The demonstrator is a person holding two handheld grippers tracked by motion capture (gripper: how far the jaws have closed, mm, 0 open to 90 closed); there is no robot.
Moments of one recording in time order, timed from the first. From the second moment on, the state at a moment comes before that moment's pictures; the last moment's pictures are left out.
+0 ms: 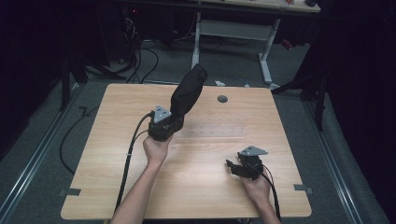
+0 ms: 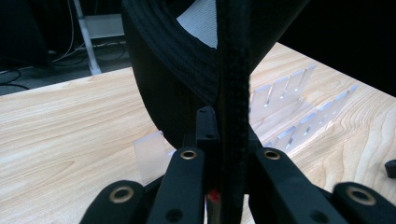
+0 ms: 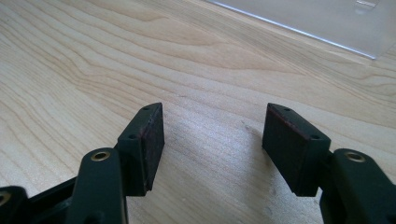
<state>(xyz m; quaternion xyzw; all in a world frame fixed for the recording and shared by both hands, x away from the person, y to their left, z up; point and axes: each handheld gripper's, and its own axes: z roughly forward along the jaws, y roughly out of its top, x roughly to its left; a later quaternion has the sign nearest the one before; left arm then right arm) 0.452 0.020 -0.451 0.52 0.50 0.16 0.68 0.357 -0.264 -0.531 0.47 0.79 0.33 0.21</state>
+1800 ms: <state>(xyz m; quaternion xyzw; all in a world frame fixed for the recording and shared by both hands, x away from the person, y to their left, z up) 0.435 0.032 -0.472 0.56 0.51 0.15 0.63 0.357 -0.264 -0.531 0.47 0.79 0.33 0.21</state>
